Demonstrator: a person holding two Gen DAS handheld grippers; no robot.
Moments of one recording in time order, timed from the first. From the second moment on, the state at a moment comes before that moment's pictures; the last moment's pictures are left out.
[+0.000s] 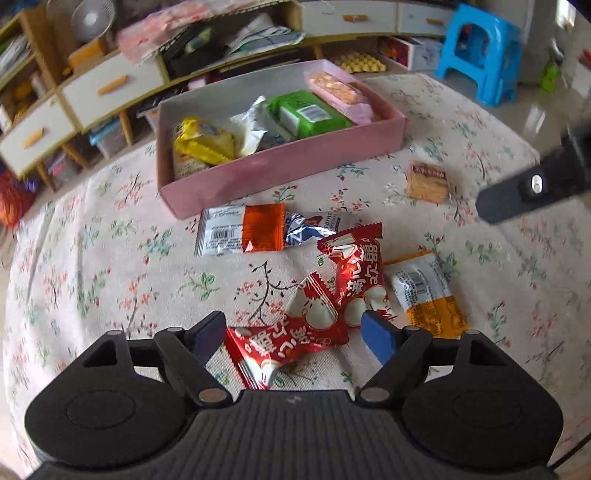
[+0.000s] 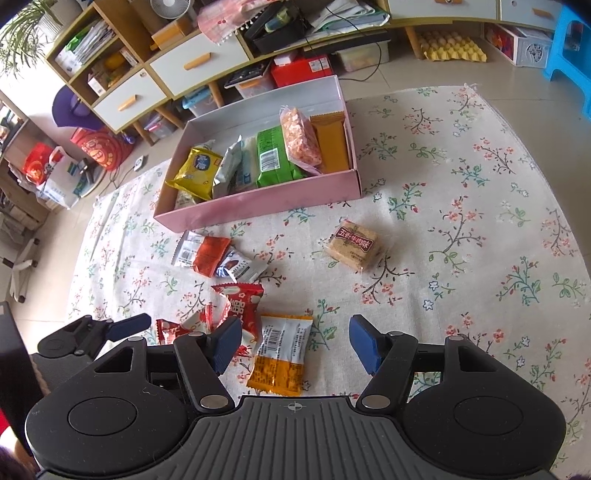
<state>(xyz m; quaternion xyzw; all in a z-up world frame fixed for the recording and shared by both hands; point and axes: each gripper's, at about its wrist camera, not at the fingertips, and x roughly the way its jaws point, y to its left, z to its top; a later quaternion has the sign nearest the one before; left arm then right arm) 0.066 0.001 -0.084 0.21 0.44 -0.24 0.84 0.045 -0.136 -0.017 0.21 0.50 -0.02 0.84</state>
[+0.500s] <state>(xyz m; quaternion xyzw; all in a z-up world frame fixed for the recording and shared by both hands) 0.072 -0.004 -0.093 0.22 0.44 -0.25 0.83 0.051 -0.136 -0.017 0.20 0.50 -0.03 0.84</state>
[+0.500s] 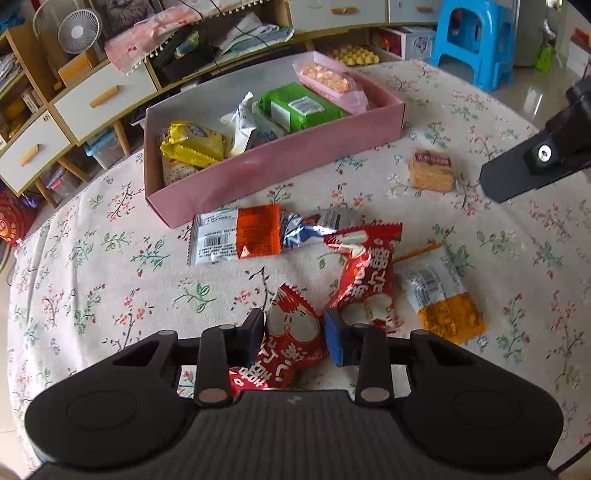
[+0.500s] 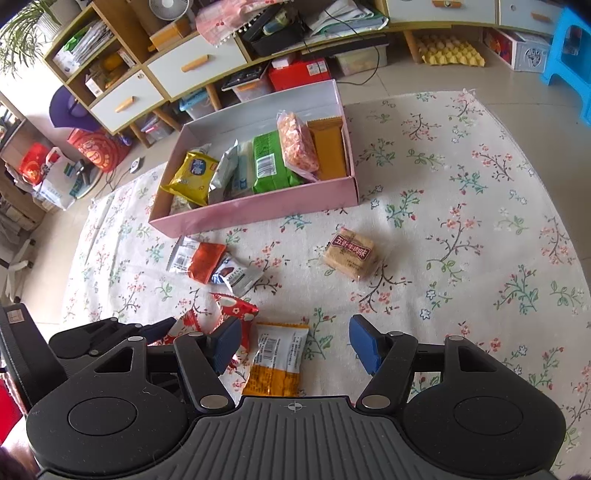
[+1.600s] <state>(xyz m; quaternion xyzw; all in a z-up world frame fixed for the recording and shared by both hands) 0.073 0.014 -0.096 0.20 0.47 -0.25 0.82 0.076 -0.101 -0.032 0.21 0.53 -0.02 0.82</state>
